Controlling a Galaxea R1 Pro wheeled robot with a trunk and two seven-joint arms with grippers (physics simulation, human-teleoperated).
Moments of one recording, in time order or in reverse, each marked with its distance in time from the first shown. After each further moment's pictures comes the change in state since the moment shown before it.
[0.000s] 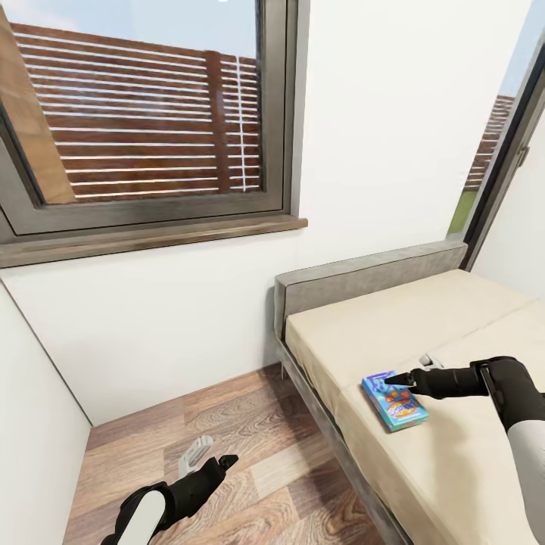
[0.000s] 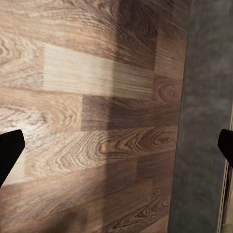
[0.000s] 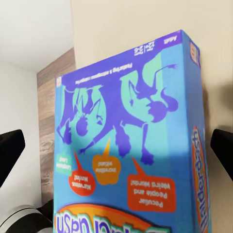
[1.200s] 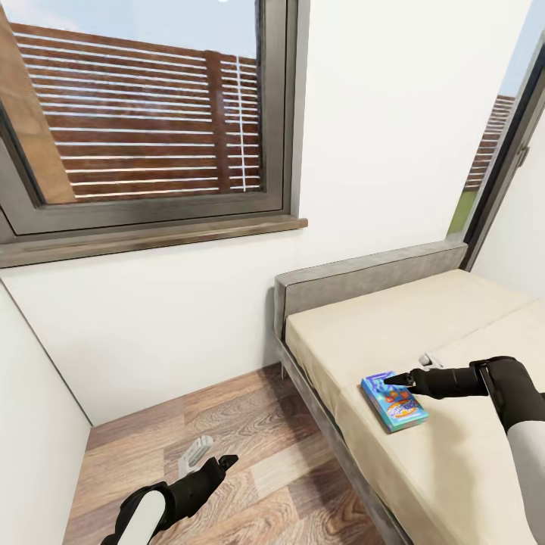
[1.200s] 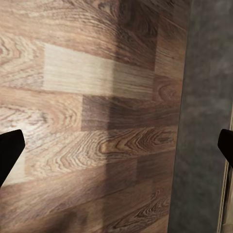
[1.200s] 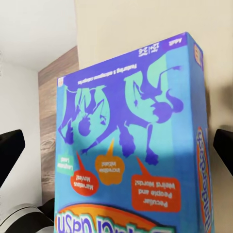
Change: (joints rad) left arm 0.000 0.000 0.000 0.000 0.000 0.000 0.000; right arm 0.005 0.002 0.004 -0.009 -0.001 -0.002 0.010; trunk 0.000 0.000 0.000
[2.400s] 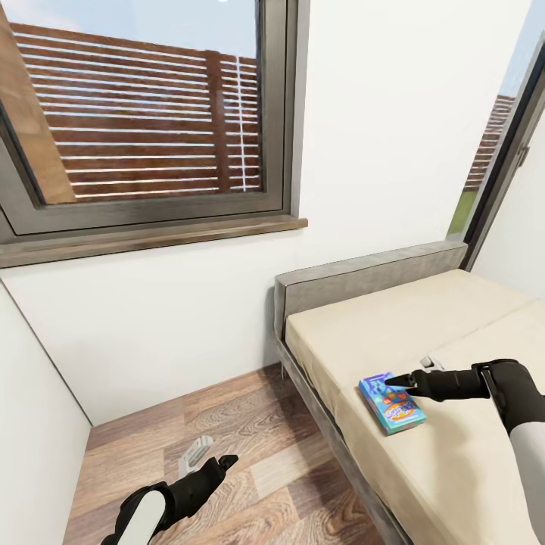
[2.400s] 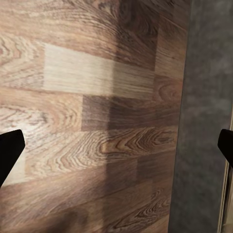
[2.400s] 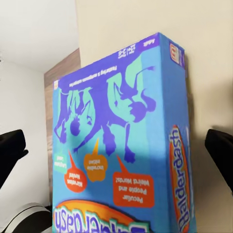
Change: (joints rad) left arm 0.000 0.000 0.000 0.000 -0.001 0.000 0.000; right arm 0.001 -0.010 -0.003 0.024 -0.019 0.007 0.007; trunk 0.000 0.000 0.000
